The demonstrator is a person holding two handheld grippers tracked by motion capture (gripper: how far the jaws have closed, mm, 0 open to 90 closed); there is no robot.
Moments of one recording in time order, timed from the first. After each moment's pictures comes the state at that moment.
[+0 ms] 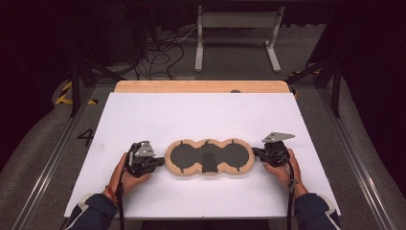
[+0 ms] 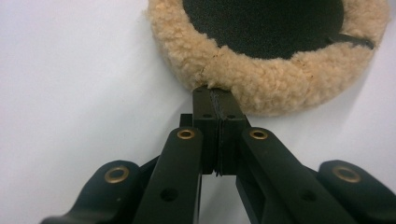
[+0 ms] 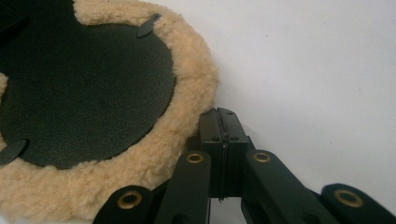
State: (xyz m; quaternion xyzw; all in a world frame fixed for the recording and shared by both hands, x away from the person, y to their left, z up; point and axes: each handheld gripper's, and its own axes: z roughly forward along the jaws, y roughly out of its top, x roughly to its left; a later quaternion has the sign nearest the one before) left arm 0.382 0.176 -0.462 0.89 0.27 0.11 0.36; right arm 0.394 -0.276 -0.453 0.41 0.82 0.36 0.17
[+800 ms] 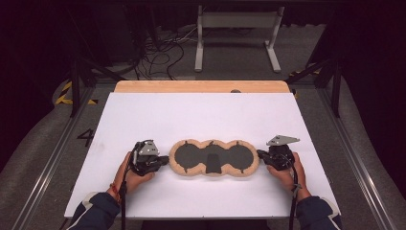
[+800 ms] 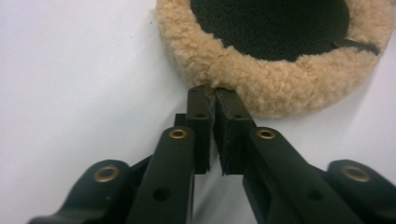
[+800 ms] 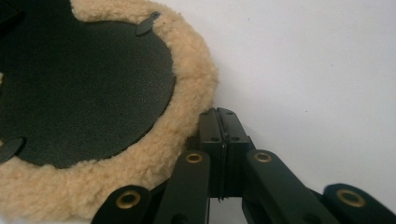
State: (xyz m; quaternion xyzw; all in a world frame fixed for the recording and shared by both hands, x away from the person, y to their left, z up) left arm 0.387 0.170 -0.464 0.88 0.28 0.10 0.38; right arm 0.381 -0.284 -0.450 0.42 0.82 0.34 0.19
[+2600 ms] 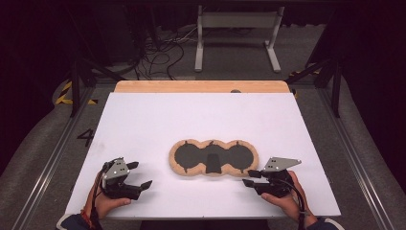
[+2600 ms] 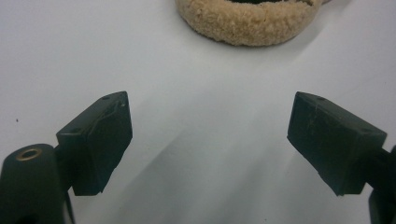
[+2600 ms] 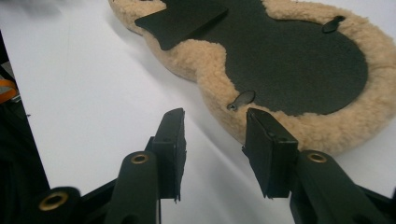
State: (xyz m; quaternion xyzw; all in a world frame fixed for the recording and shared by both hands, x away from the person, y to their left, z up) left arm 0.321 0.231 -0.464 0.85 0.30 0.14 0.42; right arm 0.308 -0.256 -0.436 0.32 0.85 0.40 0.10
